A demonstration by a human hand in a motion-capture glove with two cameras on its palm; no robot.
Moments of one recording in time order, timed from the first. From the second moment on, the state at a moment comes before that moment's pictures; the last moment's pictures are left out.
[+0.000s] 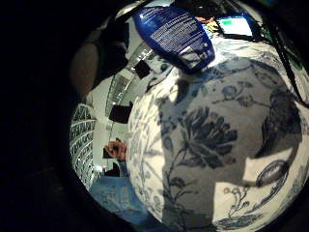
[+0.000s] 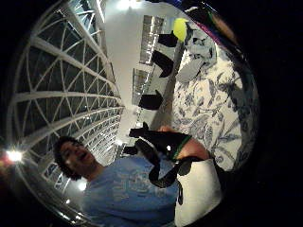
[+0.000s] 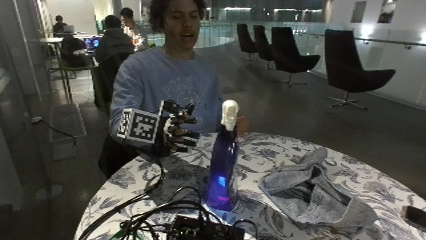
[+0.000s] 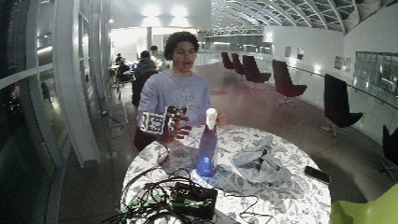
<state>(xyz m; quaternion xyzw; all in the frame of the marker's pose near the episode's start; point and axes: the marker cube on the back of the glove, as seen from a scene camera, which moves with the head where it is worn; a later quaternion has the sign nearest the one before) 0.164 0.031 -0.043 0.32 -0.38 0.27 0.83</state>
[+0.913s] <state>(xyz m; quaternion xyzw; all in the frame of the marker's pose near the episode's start) 0.281 -0.077 -0.024 0.36 -0.27 0.42 0.79</state>
